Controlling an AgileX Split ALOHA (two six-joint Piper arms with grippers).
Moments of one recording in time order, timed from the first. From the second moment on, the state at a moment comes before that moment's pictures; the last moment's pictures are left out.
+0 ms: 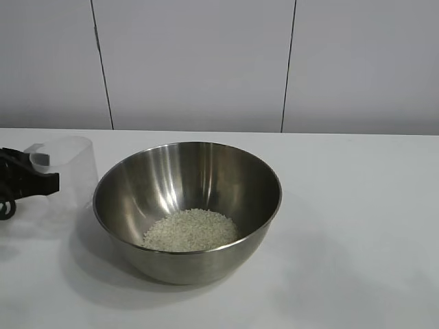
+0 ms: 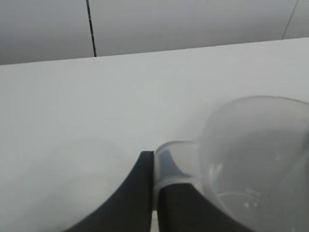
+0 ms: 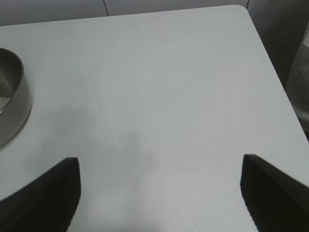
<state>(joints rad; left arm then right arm) -0.17 2.07 -0.45 0.13 -1.14 0.00 -0.12 -0.02 -0.47 0.02 1.08 -0.03</state>
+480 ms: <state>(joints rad) -0.17 2.08 -0.45 0.14 -1.15 0.01 -0.12 -0.02 -0.47 0.02 1.08 -0.03</state>
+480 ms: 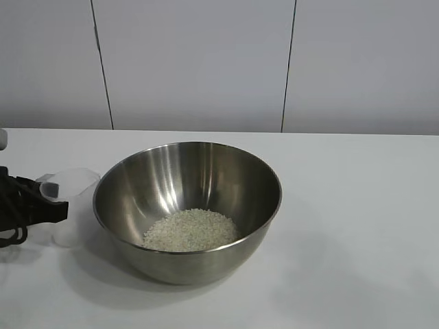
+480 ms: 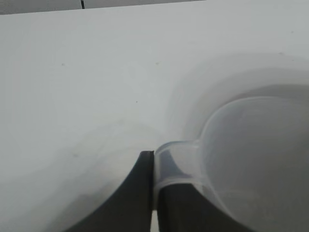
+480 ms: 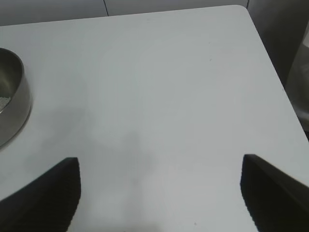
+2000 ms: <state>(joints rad) 0.03 1.49 -0.96 0.10 0.28 -0.10 -0.12 -0.02 -0.47 0.02 1.08 -0.03</state>
